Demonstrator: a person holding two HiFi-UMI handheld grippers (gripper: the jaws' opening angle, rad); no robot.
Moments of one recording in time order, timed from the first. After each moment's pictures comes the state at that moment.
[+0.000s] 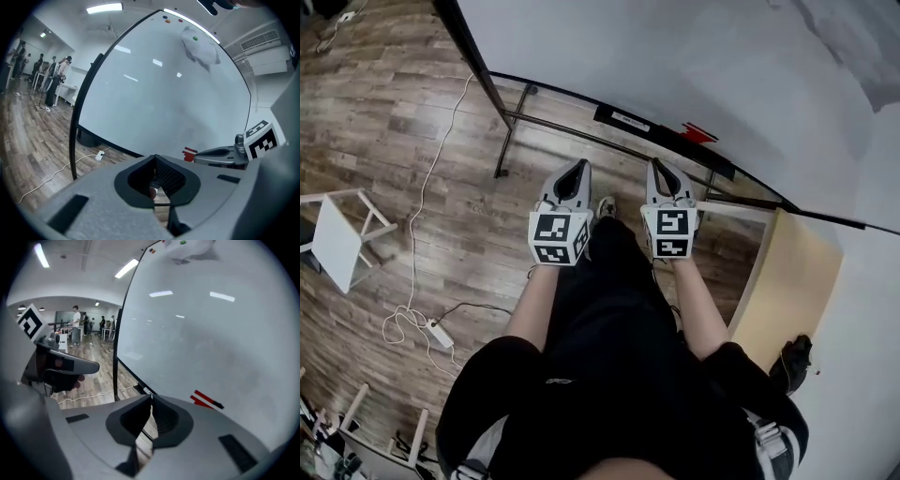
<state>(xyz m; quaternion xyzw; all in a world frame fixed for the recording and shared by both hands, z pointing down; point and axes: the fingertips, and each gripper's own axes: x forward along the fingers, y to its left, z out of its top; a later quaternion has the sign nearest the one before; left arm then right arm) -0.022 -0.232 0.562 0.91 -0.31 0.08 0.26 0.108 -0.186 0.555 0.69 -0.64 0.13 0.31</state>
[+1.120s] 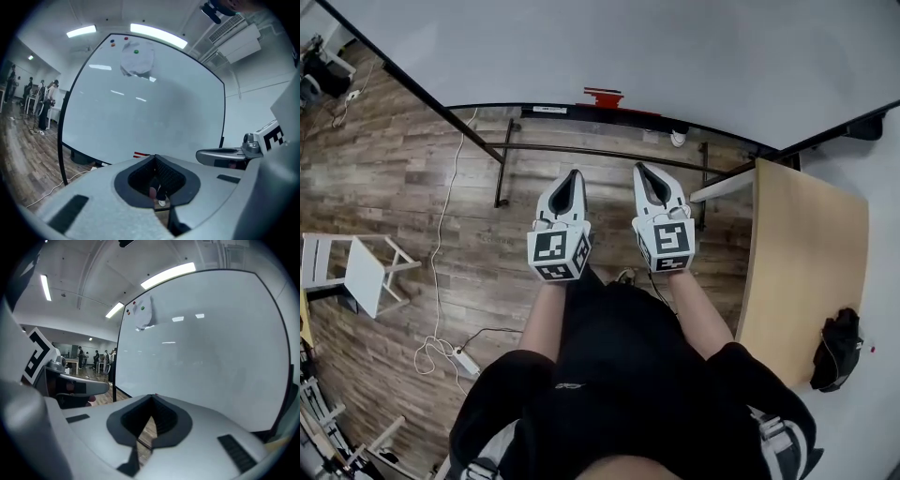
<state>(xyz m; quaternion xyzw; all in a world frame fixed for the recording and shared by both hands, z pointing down) 0.088 -0.019 0.458 0.94 -0.31 0.05 0.16 0.193 0.035 0.444 0.74 -0.67 0.05 0.12</state>
